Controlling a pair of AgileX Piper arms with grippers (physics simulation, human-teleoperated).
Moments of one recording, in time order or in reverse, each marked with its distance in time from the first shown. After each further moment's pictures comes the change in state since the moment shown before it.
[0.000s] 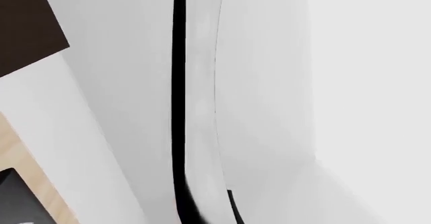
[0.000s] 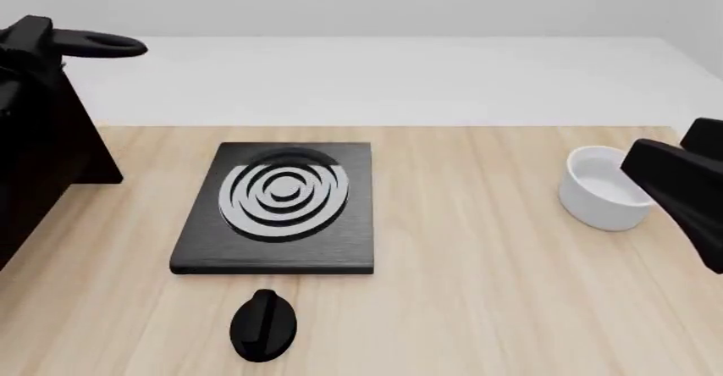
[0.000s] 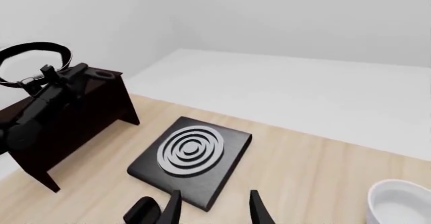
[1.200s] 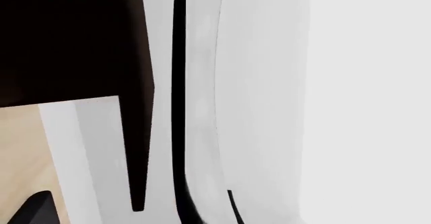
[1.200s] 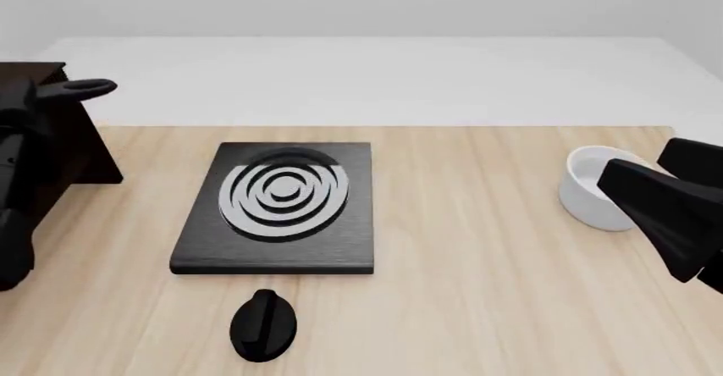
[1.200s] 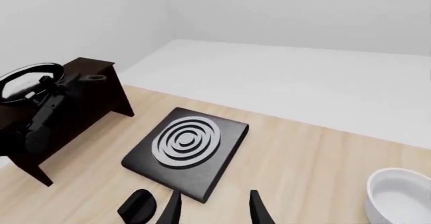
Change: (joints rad) left arm 0.194 0.288 0.125 -0.399 -0.243; right arm -0.012 0.004 0.061 -0.025 0.002
